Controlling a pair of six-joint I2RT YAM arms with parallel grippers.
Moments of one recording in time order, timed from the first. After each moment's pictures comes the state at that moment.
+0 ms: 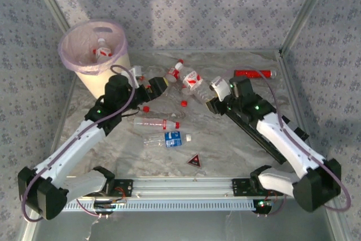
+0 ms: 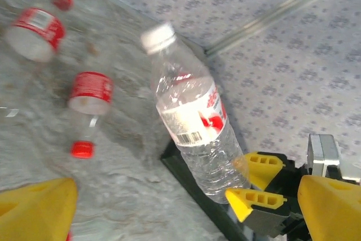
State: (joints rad) left arm -0.56 1.10 0.94 -0.13 0.26 -0.90; right arm 0.46 1.11 0.93 -0.45 -0.20 -0.16
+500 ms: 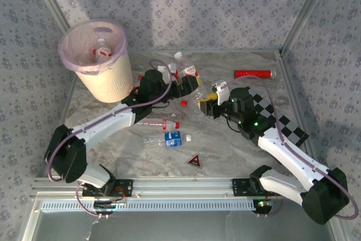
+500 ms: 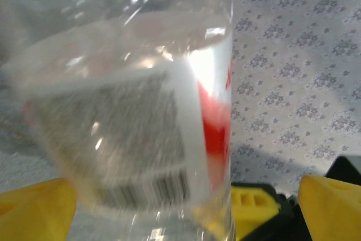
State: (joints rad) left arm -0.72 1.47 1.08 0.16 0.30 -0.94; right arm 0.56 1.01 0.75 -0.11 -0.22 0.16
